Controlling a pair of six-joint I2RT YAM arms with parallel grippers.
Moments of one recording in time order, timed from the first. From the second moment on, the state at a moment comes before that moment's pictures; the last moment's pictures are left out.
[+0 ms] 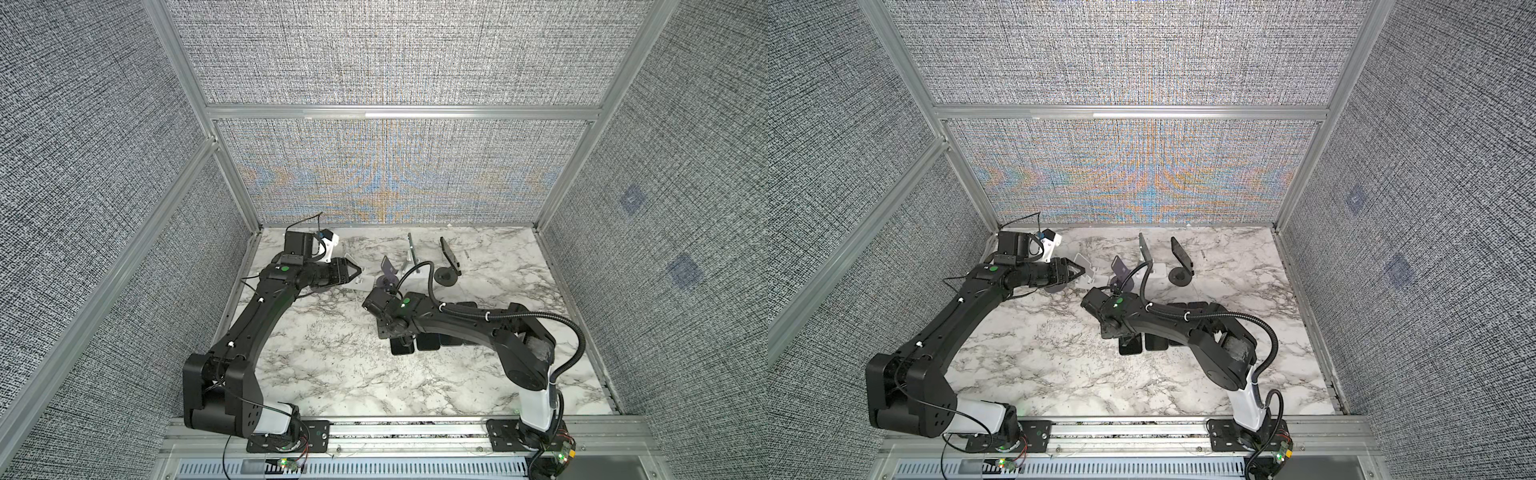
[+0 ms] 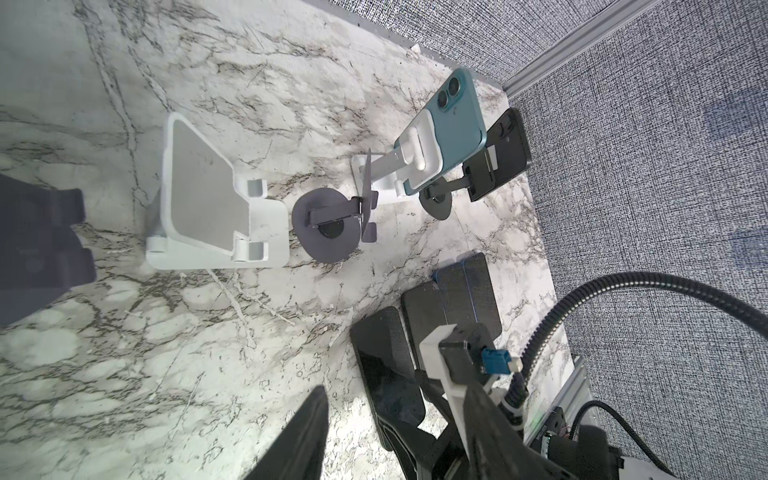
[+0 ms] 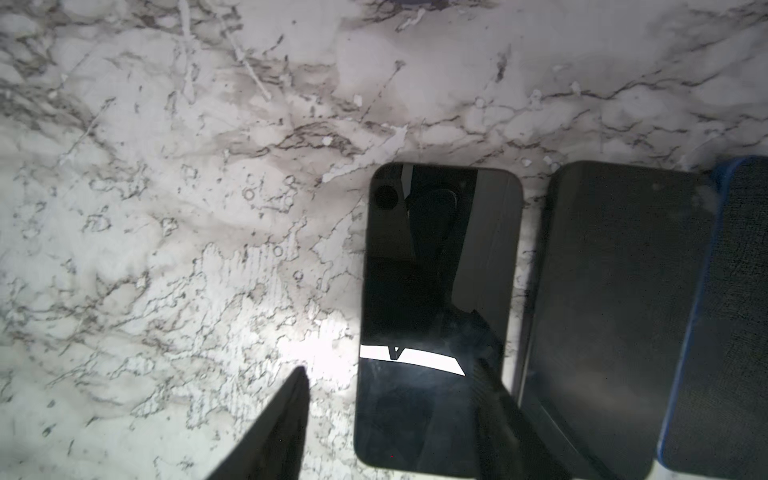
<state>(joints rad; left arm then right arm) -0.20 1.42 1.17 -0.55 0.64 -0.34 1.02 1.98 1.49 -0.77 0.26 0.80</state>
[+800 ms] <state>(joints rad) -0.19 1.41 1.16 -0.54 0.65 -0.35 1.04 2.11 1.53 -0.71 0.21 0.76</state>
